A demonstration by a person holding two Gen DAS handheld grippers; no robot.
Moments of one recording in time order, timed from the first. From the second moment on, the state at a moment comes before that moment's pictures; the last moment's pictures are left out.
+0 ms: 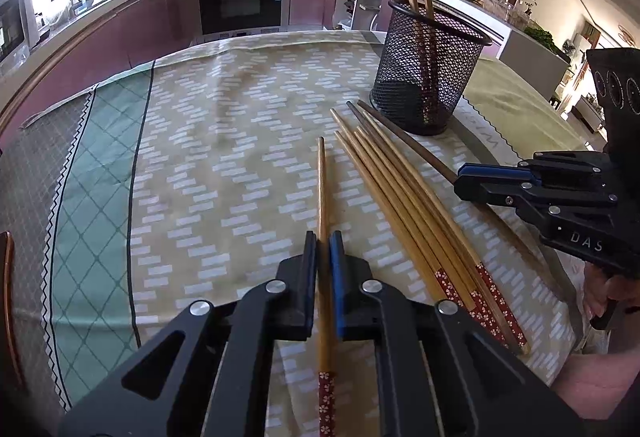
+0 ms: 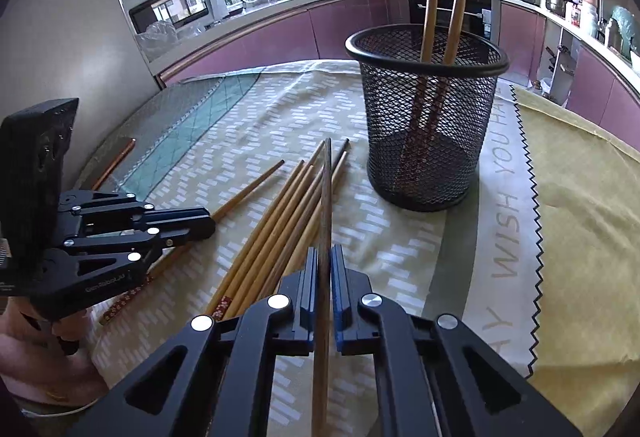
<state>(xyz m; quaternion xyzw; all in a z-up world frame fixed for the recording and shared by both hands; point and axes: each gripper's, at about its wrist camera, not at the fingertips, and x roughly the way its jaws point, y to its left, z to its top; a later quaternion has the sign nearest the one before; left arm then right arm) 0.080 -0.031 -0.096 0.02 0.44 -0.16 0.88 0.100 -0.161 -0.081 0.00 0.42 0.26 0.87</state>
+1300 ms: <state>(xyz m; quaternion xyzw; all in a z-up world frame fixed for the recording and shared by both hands) 0.063 -0.024 0.013 -0.04 0.32 -0.28 0.90 0.091 -0.210 -0.002 0.05 0.30 0.28 0.91</state>
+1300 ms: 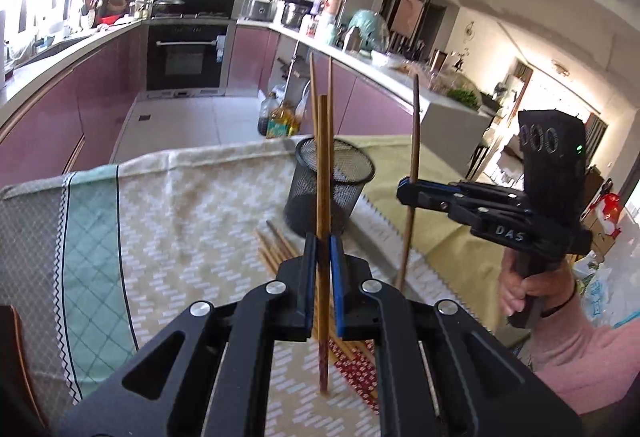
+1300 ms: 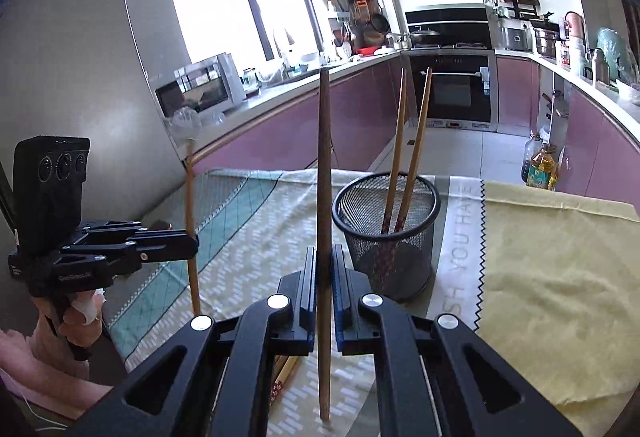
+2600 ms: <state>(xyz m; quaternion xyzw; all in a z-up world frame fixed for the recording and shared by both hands) 0.166 -0.084 0.074 -0.04 0.27 -0.25 0.93 0.165 -0.226 0.060 0.04 0.25 0.24 0.94</state>
